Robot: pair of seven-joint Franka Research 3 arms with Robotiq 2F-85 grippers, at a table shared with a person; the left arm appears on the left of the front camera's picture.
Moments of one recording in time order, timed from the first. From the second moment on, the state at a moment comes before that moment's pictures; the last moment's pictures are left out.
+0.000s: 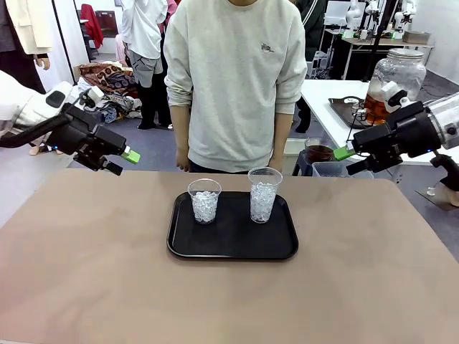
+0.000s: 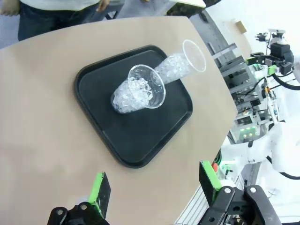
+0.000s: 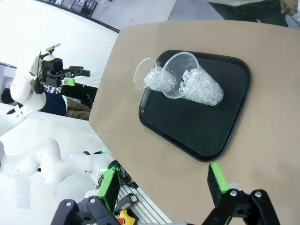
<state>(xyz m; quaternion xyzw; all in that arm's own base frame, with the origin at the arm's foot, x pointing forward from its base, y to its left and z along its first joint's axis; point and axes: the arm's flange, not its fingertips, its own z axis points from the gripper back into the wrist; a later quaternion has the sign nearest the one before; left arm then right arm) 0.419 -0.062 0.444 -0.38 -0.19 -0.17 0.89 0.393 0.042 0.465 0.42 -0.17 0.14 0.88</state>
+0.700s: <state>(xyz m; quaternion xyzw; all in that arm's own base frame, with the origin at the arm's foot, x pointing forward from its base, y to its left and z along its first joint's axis) 0.420 -0.057 0.447 -0.38 -0.19 -0.16 0.89 0.400 0.038 0.458 0.44 -0.14 0.10 0.88</state>
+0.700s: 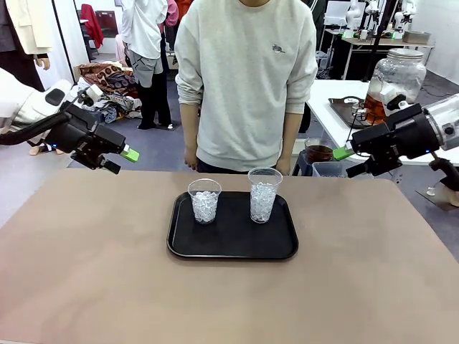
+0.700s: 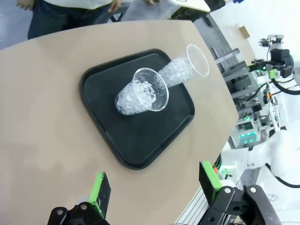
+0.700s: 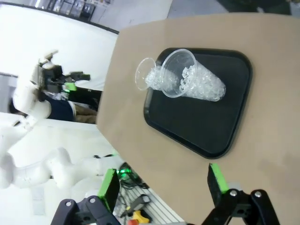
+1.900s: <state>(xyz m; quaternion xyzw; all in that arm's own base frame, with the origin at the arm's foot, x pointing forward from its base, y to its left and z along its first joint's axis) 0.467 -0.023 0.368 -0.58 -0.12 -0.05 0.80 0.458 -0.008 0.386 0.60 0.00 0.00 0.80</state>
